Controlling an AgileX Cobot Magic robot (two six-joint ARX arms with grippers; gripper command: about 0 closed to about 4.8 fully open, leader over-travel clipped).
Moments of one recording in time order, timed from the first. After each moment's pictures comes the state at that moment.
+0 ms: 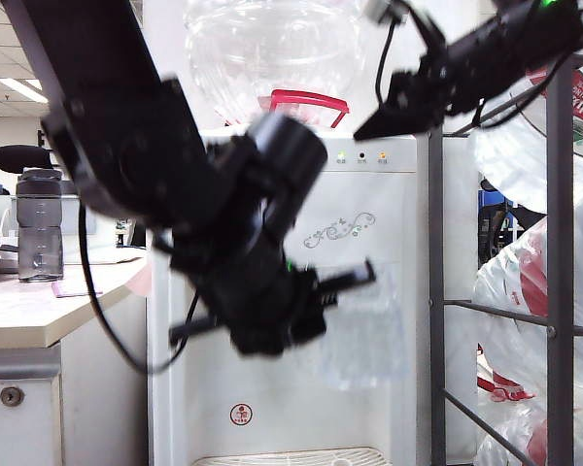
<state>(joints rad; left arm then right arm) -0.85 2.03 0.92 0.52 -0.47 -0.65 0.31 1.53 1.03 0.12 -0.57 -0.55</state>
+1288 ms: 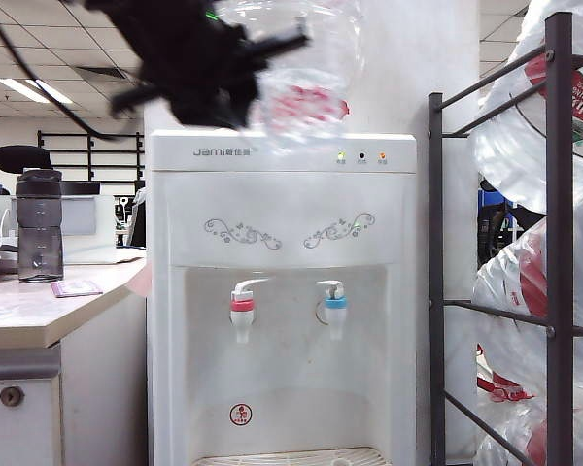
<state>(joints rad) -0.75 1.49 0.92 0.35 -0.49 -0.37 0.31 1.18 1.03 0.09 -0.49 -0.29</state>
